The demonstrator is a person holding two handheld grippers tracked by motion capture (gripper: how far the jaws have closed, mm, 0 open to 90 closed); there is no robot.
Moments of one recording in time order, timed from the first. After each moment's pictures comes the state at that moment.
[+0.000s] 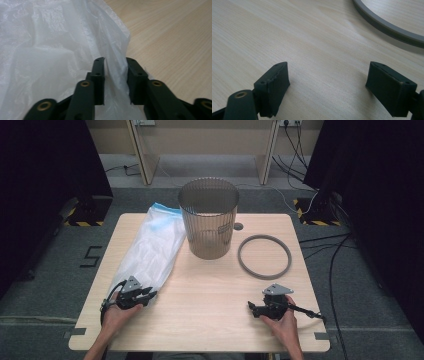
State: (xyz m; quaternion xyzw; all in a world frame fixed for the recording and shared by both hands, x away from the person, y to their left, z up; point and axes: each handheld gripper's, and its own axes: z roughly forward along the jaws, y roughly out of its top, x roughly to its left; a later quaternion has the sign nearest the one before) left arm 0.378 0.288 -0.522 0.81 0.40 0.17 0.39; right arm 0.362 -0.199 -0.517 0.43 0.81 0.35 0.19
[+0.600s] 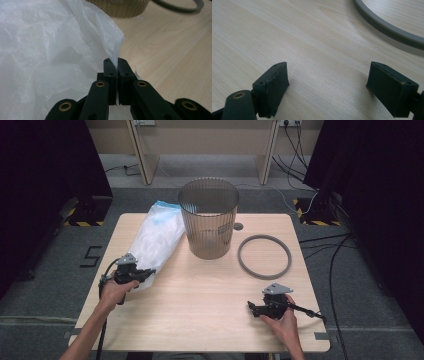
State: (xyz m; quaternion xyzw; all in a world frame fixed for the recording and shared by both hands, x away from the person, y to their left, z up) left arm 0.436 0.299 -0.471 0.79 0.41 0.12 0.44; right arm 0.365 -0.199 -0.517 0.42 0.82 0.35 0.19
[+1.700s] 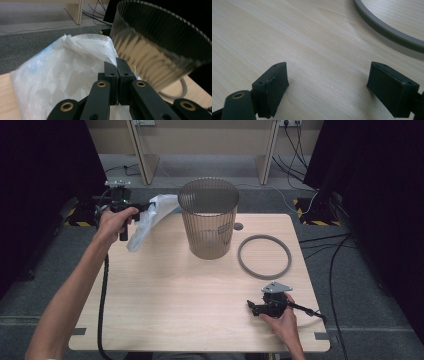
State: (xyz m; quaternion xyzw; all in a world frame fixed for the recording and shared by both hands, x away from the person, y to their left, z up) left arm 0.551 0.283 -0.297 0.72 0.47 0.13 0.50; right arm 0.369 -0.198 -0.517 0.42 0.82 0.35 0.18
